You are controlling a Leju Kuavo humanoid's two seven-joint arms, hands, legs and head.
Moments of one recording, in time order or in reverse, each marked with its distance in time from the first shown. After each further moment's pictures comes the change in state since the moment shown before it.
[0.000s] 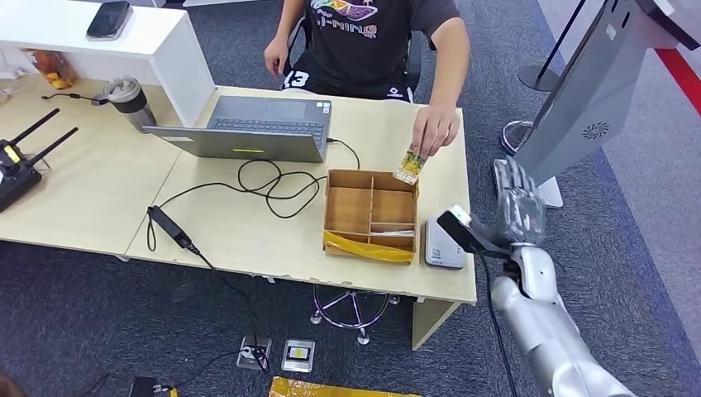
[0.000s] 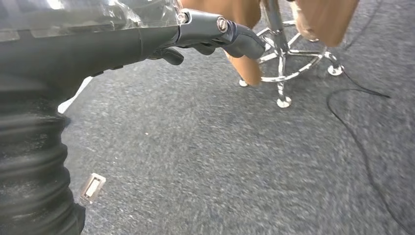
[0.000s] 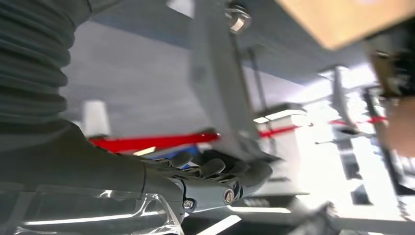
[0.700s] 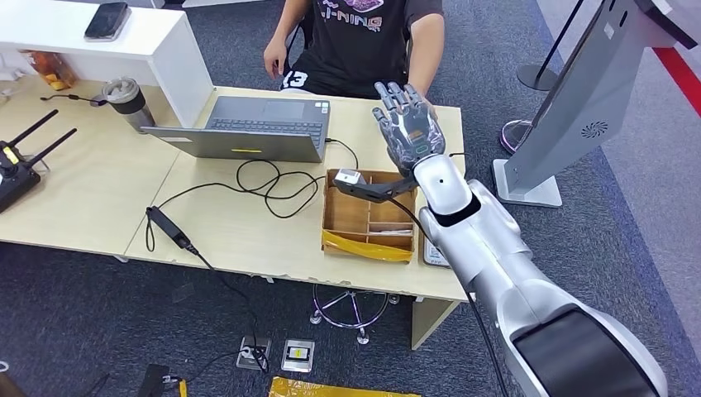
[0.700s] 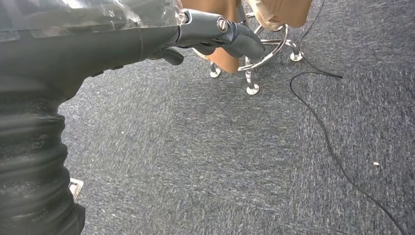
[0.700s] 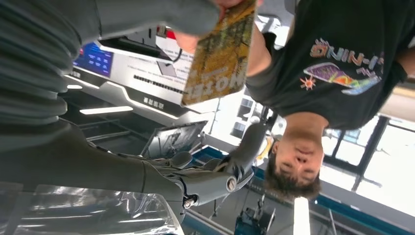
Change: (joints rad) left arm -0.032 0.004 -0.002 0.001 -0.063 -0.086 -0.078; right arm -0.406 0.279 0.347 0.089 0.526 0.344 0.192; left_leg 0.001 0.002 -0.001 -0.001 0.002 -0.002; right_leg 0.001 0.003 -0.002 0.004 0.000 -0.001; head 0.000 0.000
